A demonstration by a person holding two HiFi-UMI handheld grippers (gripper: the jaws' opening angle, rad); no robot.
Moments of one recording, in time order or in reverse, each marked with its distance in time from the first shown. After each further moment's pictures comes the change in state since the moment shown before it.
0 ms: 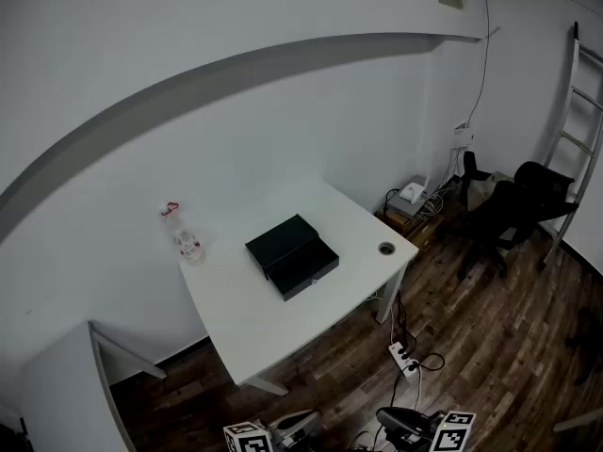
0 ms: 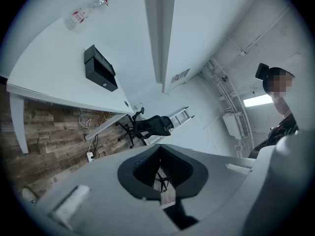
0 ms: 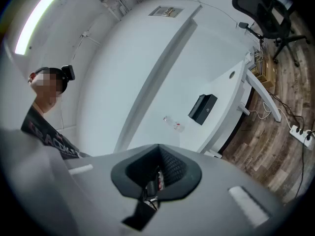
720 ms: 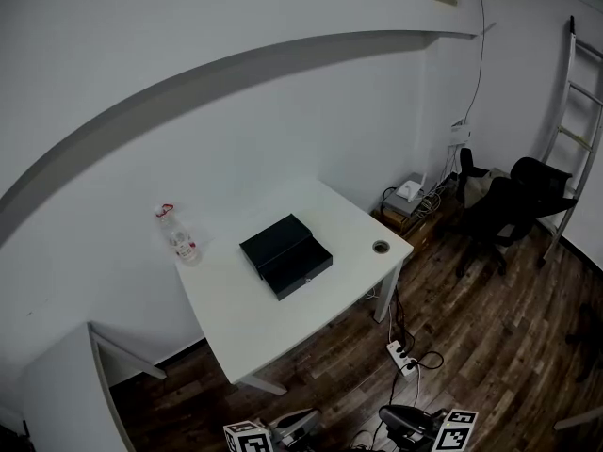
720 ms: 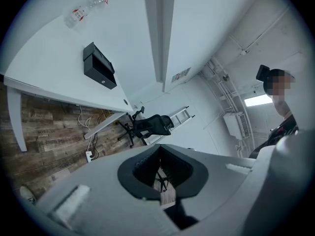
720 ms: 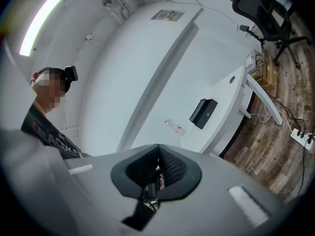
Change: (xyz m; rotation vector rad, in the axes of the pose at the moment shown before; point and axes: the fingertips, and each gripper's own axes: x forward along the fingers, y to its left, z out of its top) left arm 0.016 -0.004 -0.008 -0.007 0.003 -0.001; right arm -0.026 -0.019 0.007 -0.026 -0.033 0.002
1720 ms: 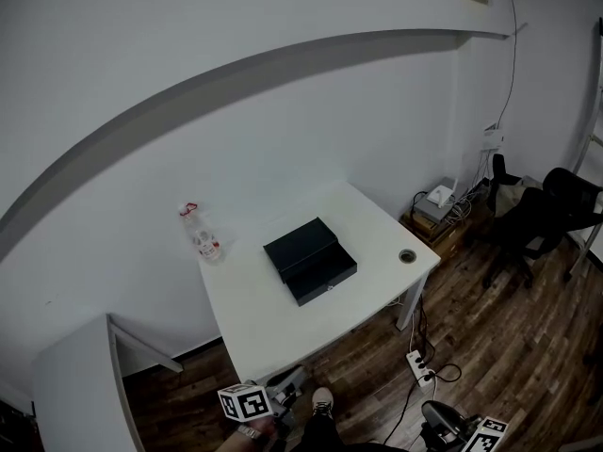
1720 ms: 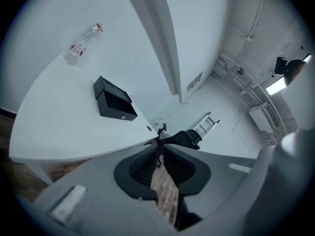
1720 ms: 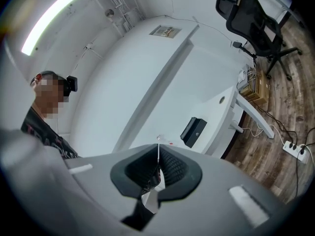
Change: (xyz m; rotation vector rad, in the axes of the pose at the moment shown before) left arm 0.011 0.080 0.126 0.144 -0.151 0.275; right arm -0.032 -0.031 0.071 0.000 -0.150 -0.061
